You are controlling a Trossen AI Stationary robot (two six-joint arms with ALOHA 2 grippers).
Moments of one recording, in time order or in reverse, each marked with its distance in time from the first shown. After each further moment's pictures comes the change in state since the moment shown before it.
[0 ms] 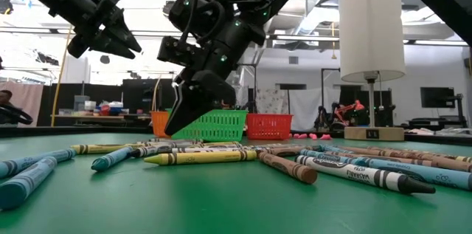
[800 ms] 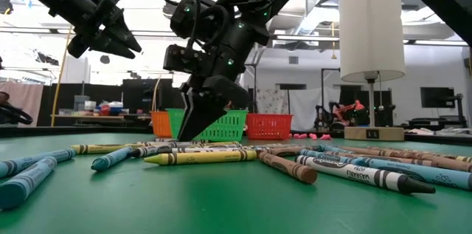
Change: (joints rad) left arm 0.000 0.000 0.000 0.000 0.000 -0.002; right arm 0.003 0.001 -0.004 -0.091 -0.003 -0.008
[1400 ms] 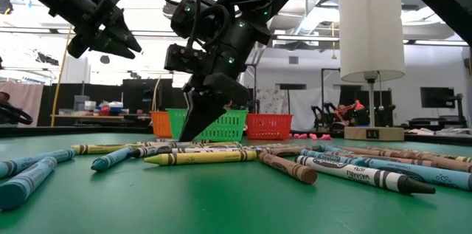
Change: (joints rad) left arm 0.000 0.000 0.000 0.000 0.000 -0.008; right arm 0.000 0.000 0.002 -0.015 0.001 0.048
